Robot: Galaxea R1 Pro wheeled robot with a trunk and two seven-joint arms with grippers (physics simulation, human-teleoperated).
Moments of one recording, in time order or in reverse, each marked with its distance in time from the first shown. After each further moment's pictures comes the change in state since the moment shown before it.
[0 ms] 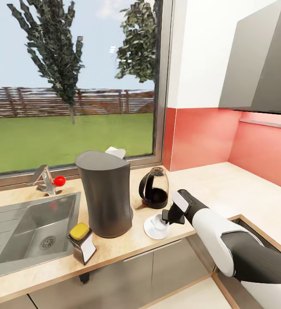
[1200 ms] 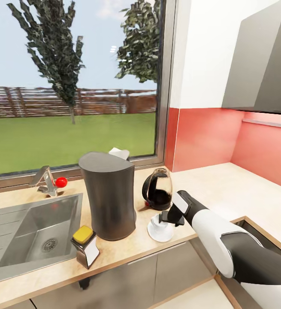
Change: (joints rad) left arm 0.000 0.002 0.000 0.000 0.000 0.000 0.000; right arm 0.008 0.003 0.001 0.001 -0.001 -0.007 0.001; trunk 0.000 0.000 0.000
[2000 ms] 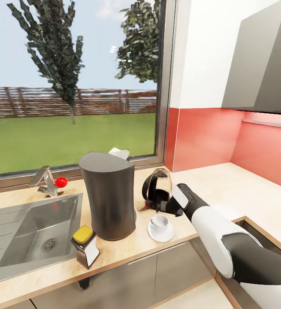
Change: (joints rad) left arm 0.000 -0.001 0.000 -0.001 0.000 -0.001 0.000; right arm 0.000 0.005 -0.004 -0.121 -0.003 0.001 -0.005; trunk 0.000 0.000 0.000
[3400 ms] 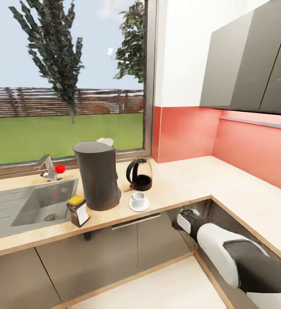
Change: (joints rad) left arm -0.001 -0.001 0.015 -0.011 0.003 -0.013 0.001; right arm 0.065 -0.040 0.006 0.291 0.282 -0.490 0.004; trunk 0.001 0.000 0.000
